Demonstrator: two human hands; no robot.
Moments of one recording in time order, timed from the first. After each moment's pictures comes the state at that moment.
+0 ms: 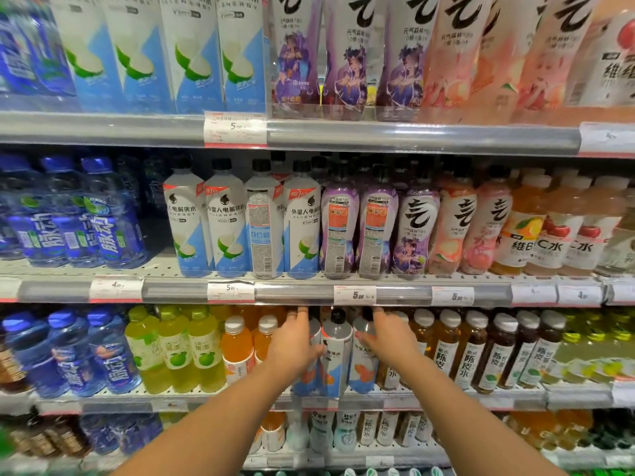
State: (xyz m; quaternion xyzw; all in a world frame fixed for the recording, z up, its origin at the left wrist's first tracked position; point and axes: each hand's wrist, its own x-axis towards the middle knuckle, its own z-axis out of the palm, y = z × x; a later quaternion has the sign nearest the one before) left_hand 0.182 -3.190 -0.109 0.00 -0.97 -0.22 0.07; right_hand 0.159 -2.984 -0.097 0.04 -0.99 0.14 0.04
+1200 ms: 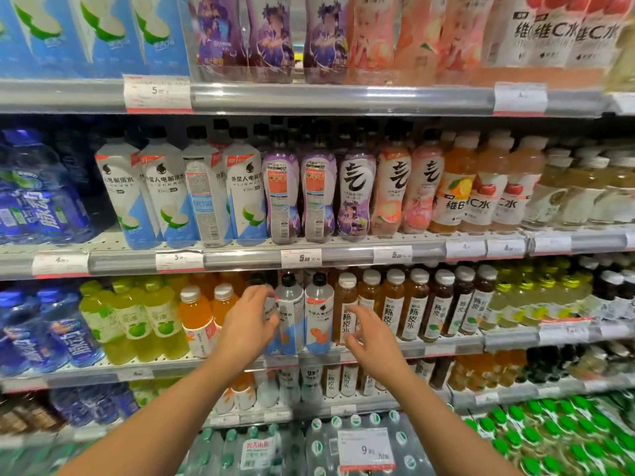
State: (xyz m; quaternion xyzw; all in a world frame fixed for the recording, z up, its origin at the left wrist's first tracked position) left_hand 0.241 -3.172 -0.106 -0.05 -0.95 -0.25 0.17; right_hand 0.241 -2.908 -0.157 0.12 -0.93 0.33 0.08
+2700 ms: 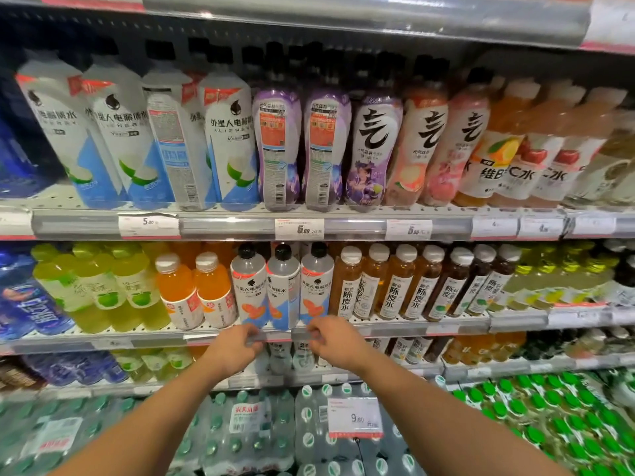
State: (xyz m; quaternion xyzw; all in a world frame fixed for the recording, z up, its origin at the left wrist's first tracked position) left_hand 0.215 -3.204 -0.225 0.02 -0.95 -0.26 -0.15; right_hand 0.191 -2.955 -0.218 0.20 -0.95 0.20 -0.11
